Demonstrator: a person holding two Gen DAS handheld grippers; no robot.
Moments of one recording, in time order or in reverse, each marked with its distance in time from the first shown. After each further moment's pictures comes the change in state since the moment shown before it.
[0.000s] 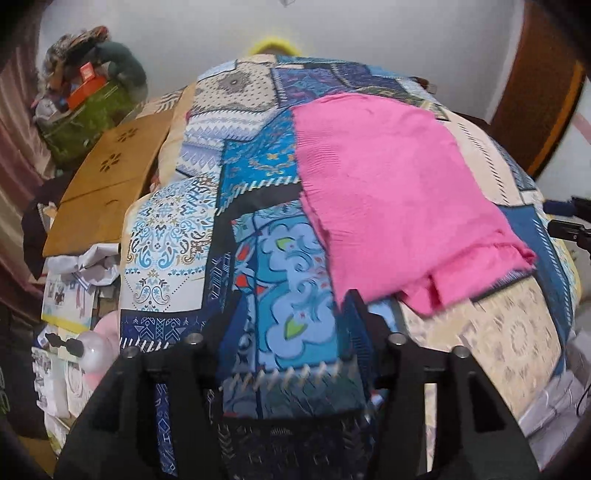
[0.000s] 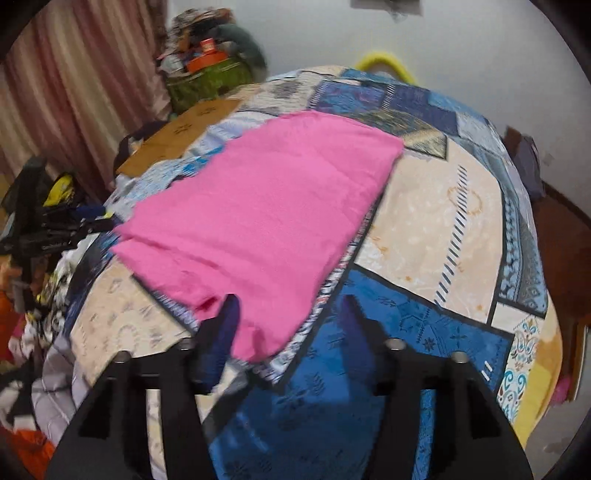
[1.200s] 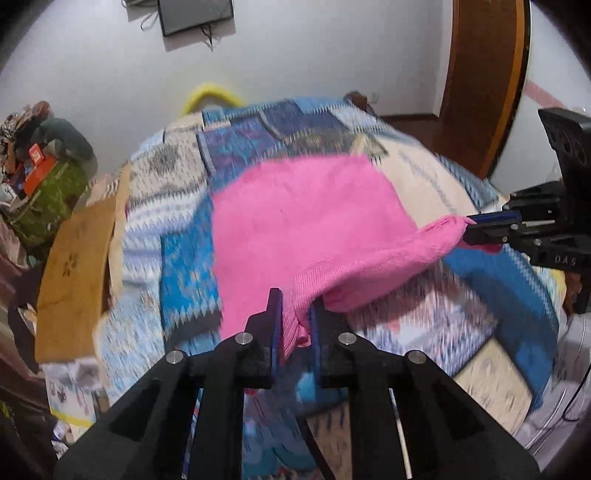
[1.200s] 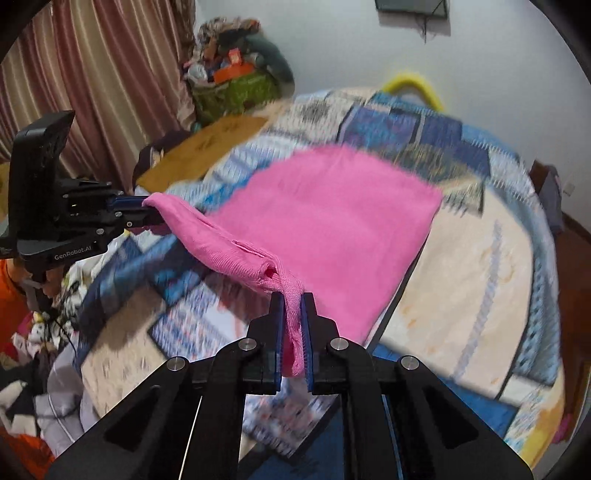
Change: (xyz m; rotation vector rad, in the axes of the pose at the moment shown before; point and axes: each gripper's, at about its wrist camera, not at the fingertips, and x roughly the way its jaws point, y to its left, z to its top) left arm 0.000 -0.077 0.110 0.219 -0.125 -0.087; right arm 0.011 0.002 0.052 -0.047 -0.082 0.060
